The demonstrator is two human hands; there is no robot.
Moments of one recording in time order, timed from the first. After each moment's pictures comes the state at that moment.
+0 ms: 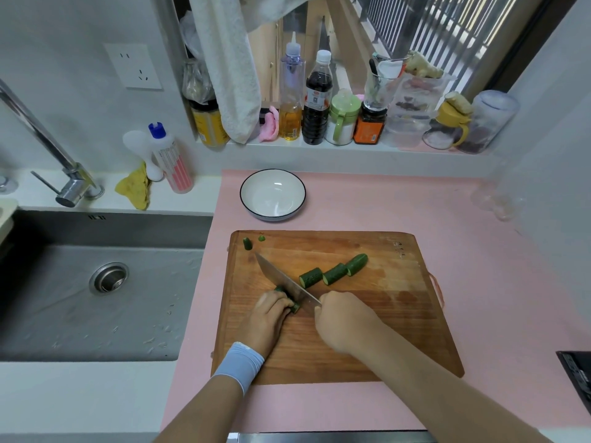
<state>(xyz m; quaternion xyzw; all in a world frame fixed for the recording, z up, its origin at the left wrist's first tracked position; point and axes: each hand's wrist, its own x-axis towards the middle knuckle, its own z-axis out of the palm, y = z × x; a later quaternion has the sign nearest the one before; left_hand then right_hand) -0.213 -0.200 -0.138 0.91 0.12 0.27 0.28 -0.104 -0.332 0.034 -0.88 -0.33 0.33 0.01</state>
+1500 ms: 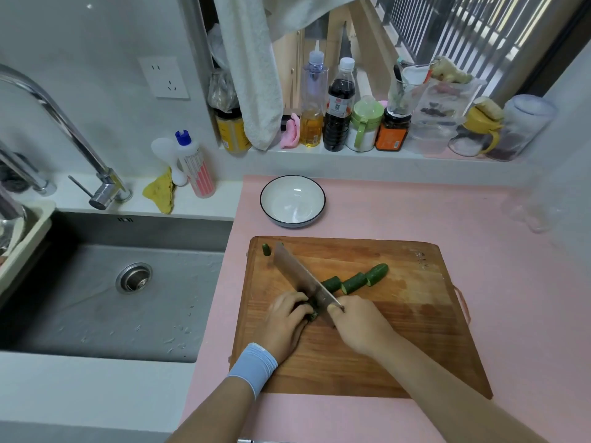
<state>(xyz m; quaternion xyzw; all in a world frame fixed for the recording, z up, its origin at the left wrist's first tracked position) -0.208 -0.193 -0.128 0.93 0.08 0.26 0.23 -0.084 -0.327 -0.006 -0.86 -0.31 0.36 0.18</state>
